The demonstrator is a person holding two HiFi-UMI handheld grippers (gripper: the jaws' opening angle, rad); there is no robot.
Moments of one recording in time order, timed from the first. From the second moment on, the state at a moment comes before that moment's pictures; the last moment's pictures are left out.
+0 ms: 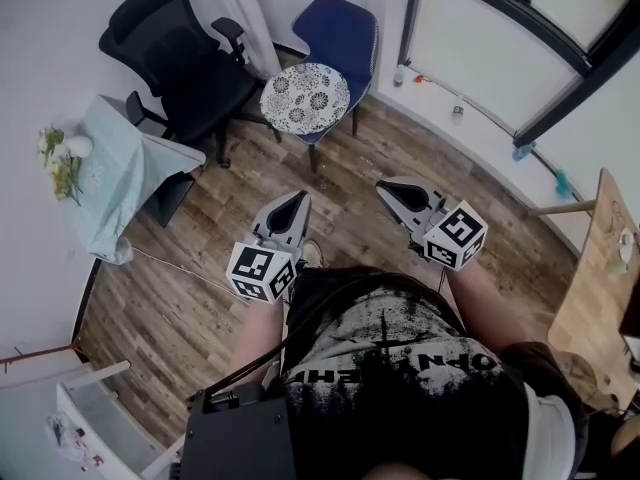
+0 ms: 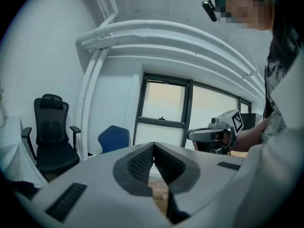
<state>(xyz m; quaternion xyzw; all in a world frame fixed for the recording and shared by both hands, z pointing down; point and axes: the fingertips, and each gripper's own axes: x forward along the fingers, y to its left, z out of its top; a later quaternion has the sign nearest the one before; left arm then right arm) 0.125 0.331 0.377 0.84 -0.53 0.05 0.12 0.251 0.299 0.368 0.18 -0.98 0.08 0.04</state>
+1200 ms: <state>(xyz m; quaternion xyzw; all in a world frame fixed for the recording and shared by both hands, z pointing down) 0.003 0.181 0.378 0.87 -0.46 0.06 0.13 0.118 0.165 0.372 0.25 -0.96 0.09 0.02</state>
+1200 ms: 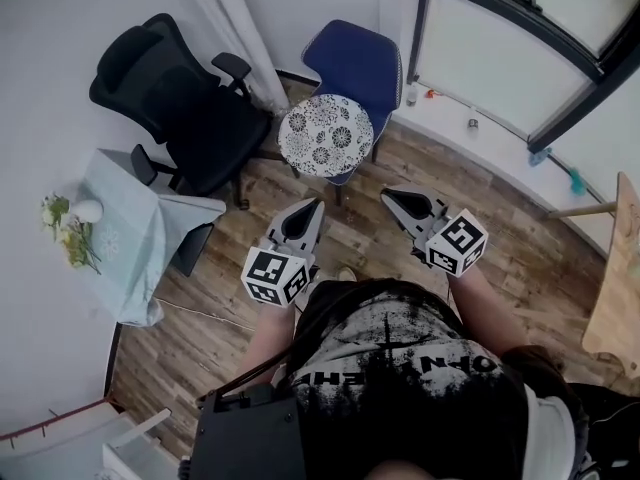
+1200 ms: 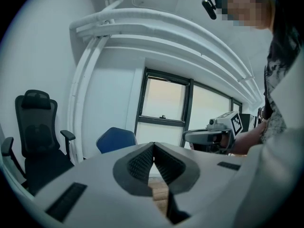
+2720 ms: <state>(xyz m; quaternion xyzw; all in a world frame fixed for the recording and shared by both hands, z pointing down) -0.110 0.063 0.434 0.85 -0.49 0.07 0.17 -0.004 0.023 0.390 0.23 -0.97 0.08 0.07</state>
